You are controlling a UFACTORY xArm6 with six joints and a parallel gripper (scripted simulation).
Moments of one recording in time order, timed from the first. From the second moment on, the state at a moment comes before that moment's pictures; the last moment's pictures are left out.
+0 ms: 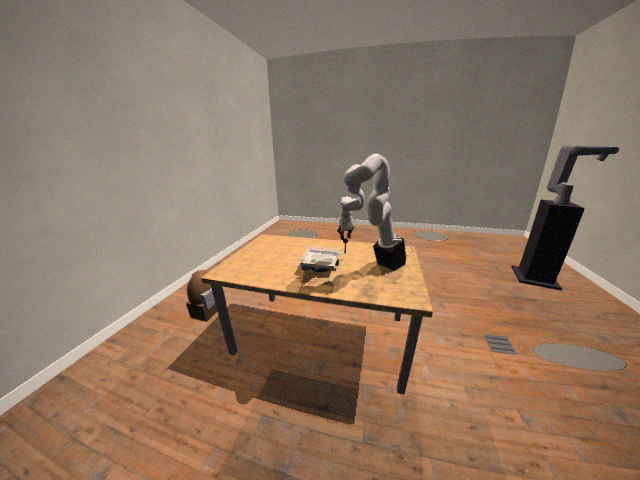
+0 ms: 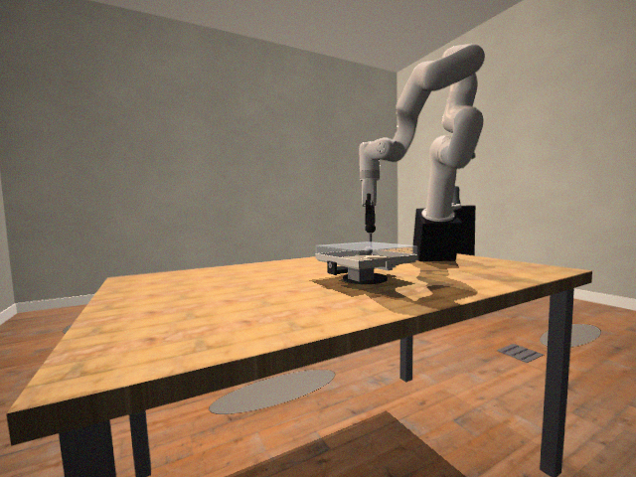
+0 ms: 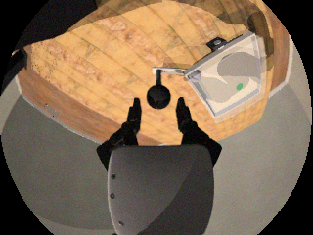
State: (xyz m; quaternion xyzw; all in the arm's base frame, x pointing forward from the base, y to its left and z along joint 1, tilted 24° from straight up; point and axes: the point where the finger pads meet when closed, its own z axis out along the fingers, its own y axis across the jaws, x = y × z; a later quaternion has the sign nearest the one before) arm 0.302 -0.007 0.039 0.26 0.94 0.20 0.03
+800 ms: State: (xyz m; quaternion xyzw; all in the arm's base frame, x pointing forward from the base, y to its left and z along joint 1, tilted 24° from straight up) arm 0.304 -0.005 0.033 0.26 0.94 0.20 0.03
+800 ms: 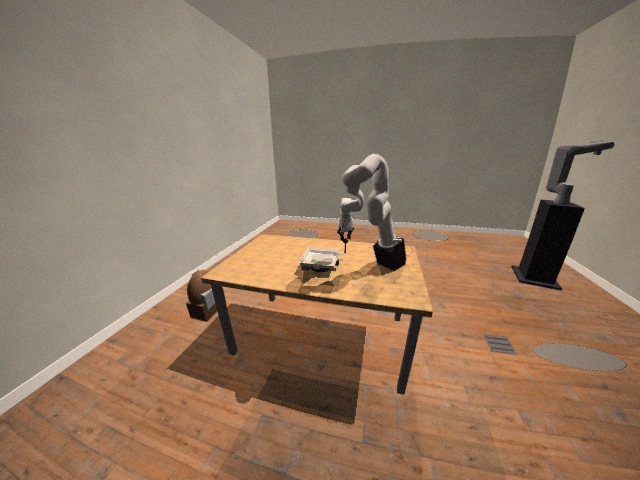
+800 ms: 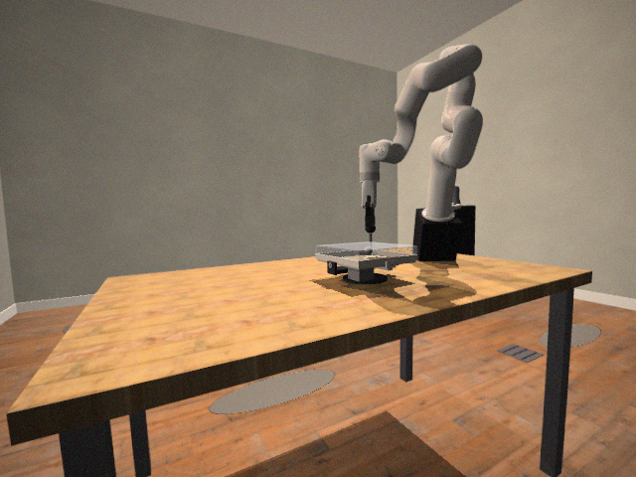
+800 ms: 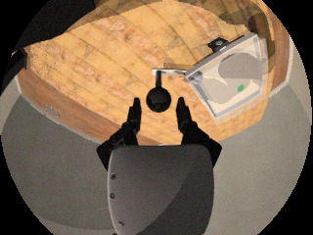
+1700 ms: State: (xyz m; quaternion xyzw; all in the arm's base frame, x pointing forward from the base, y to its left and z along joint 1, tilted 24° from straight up) arm 0.307 0.004 0.011 0.26 0.94 0.20 0.03
